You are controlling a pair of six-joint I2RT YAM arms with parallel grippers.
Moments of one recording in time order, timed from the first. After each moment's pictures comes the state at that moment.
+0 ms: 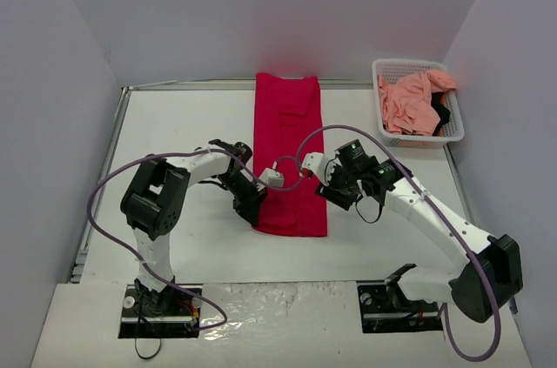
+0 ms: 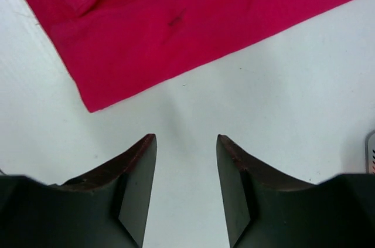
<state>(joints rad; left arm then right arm) -0.51 1.92 1.26 -0.96 0.84 0.75 0.56 1.25 0.96 -0.73 -0.12 -0.62</state>
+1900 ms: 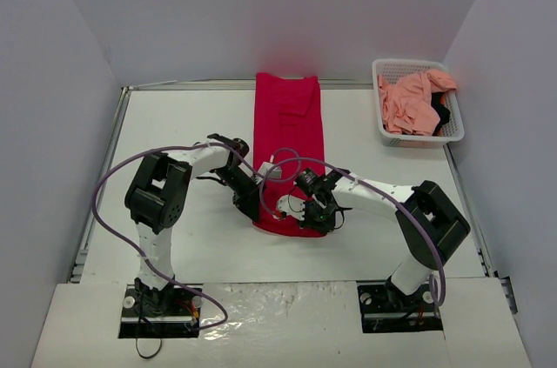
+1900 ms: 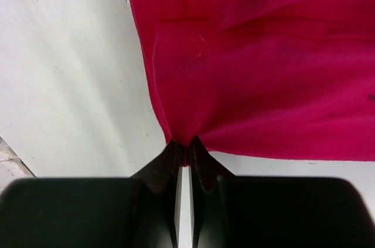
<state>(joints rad) -0.47 1.98 1.33 -1.03 0.92 0.77 0.76 1.64 0.91 -0.75 -0.17 -0.69</state>
